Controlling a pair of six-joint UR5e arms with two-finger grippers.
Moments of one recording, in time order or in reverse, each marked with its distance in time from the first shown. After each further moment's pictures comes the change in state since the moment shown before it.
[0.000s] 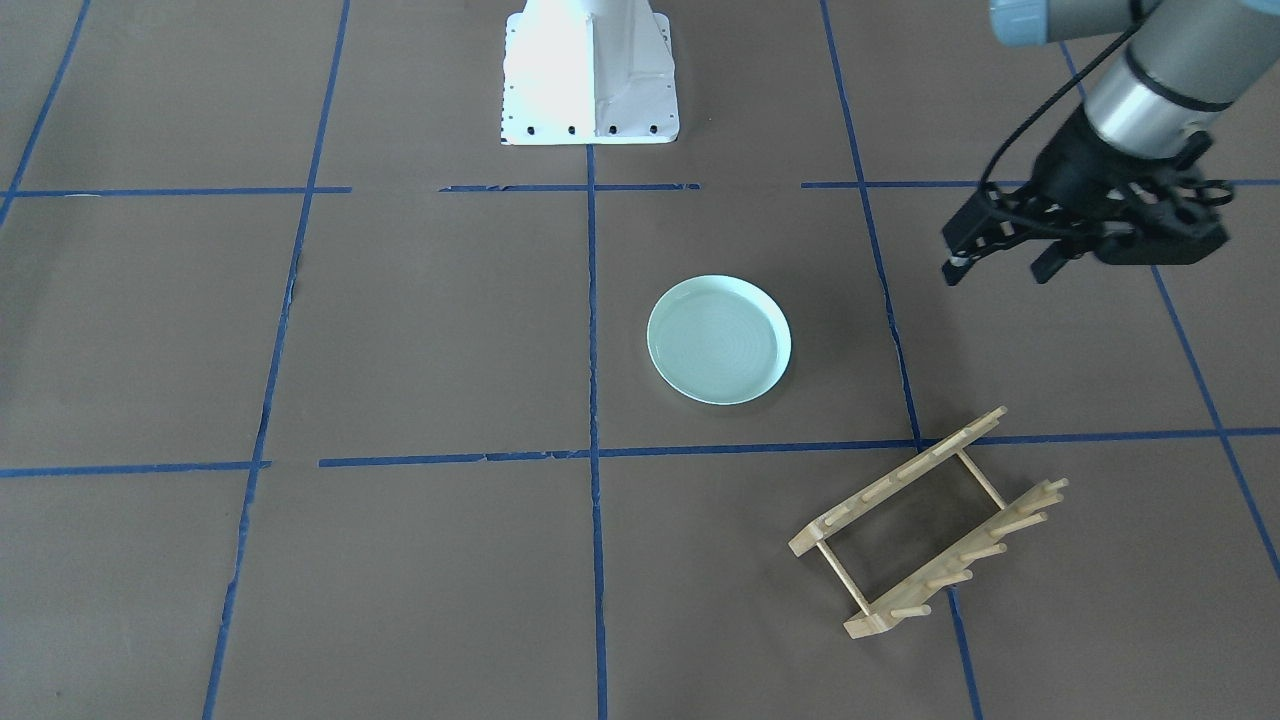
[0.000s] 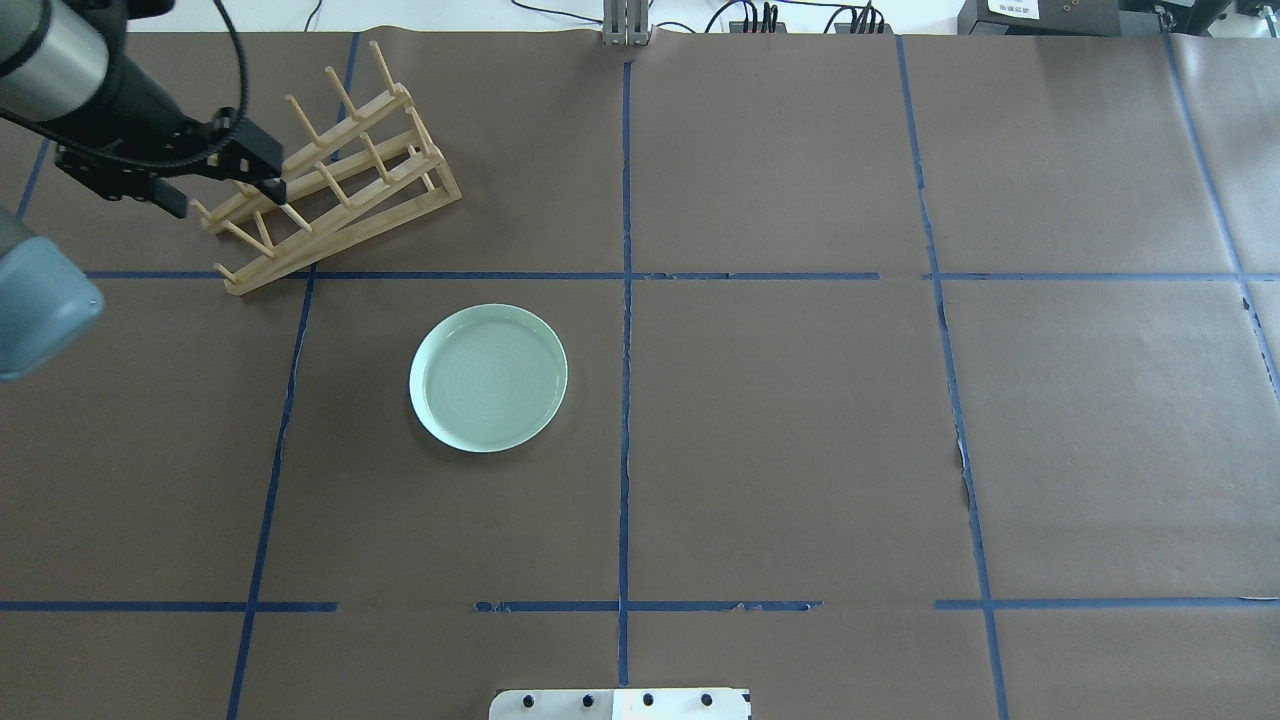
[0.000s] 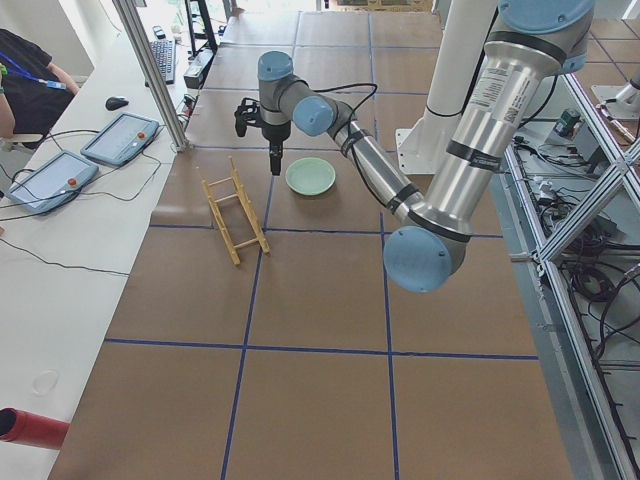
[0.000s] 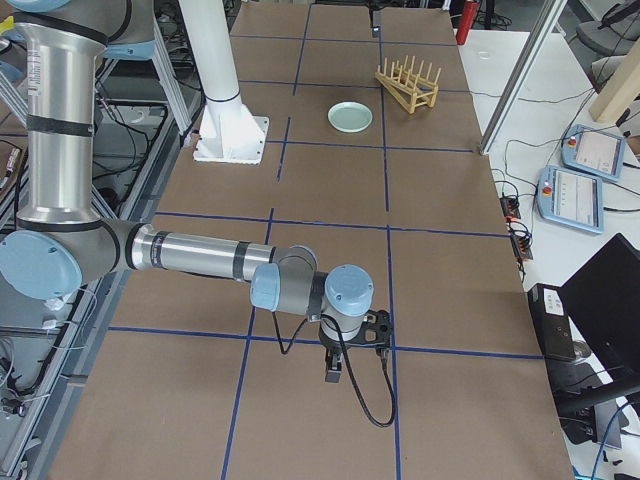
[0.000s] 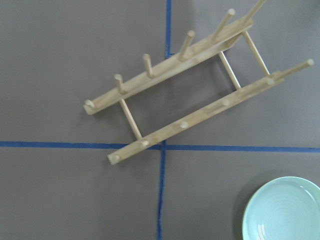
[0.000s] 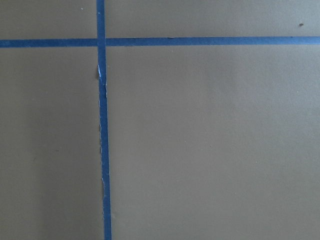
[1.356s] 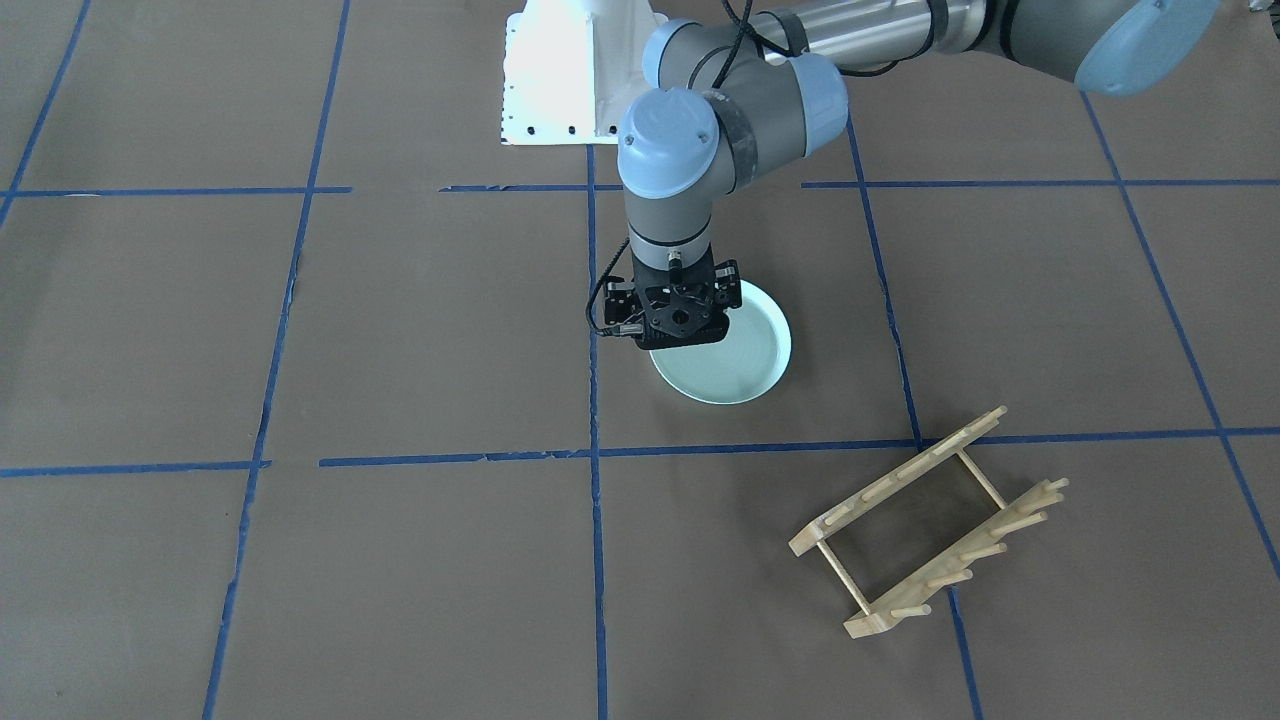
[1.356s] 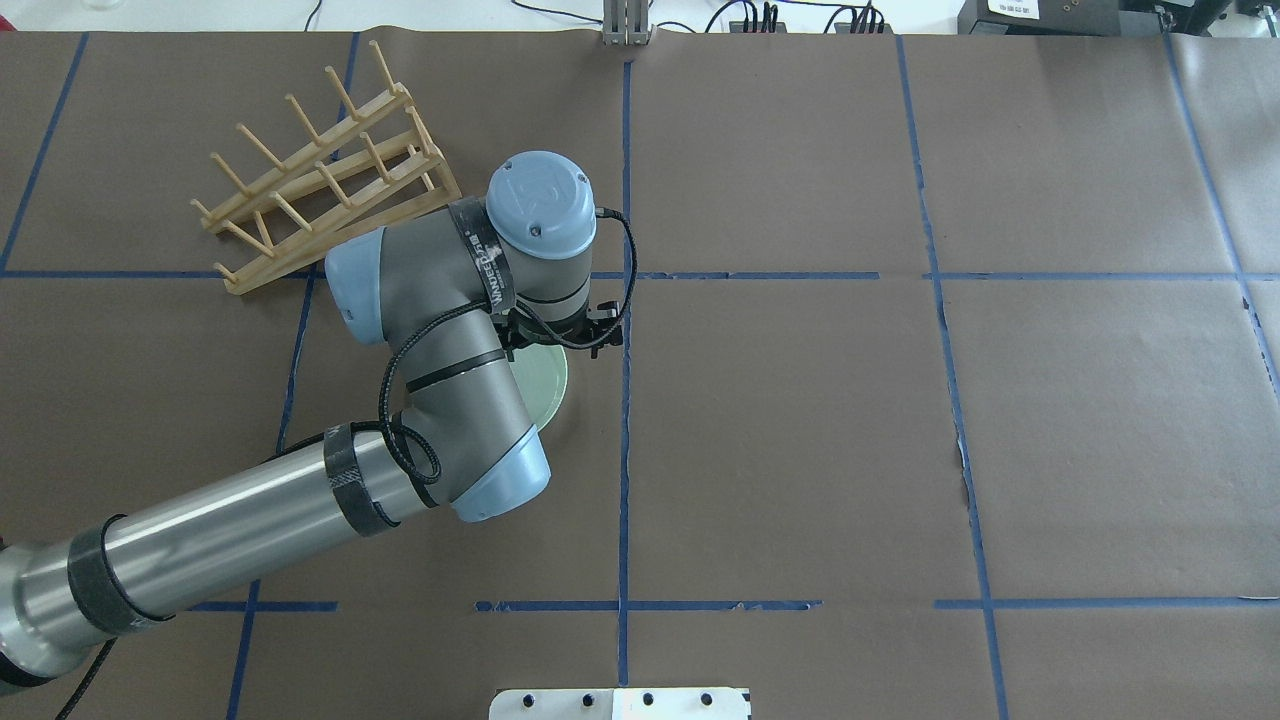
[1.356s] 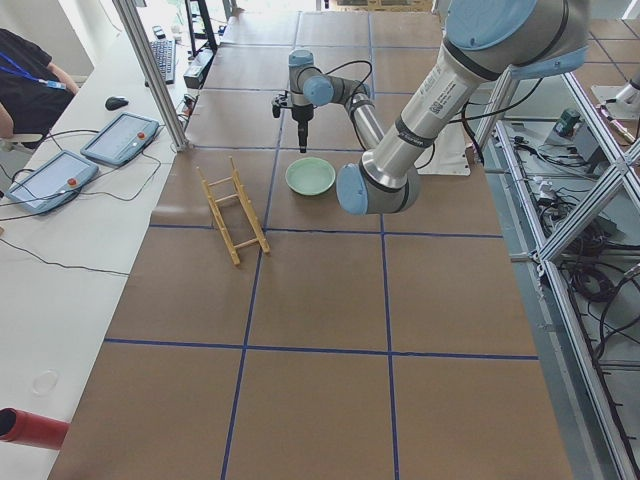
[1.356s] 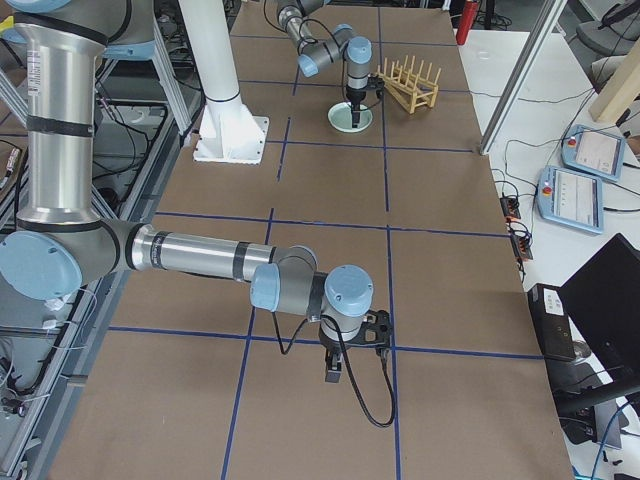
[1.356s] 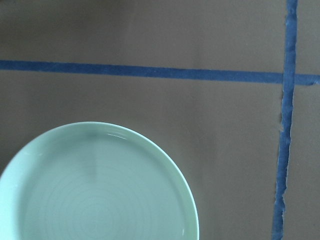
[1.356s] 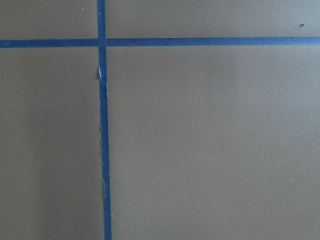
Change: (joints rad) left arm 0.437 -0.371 0.534 -0.137 0.311 -0.277; right arm 0.000 0.000 0.001 0.000 0.000 -0.001
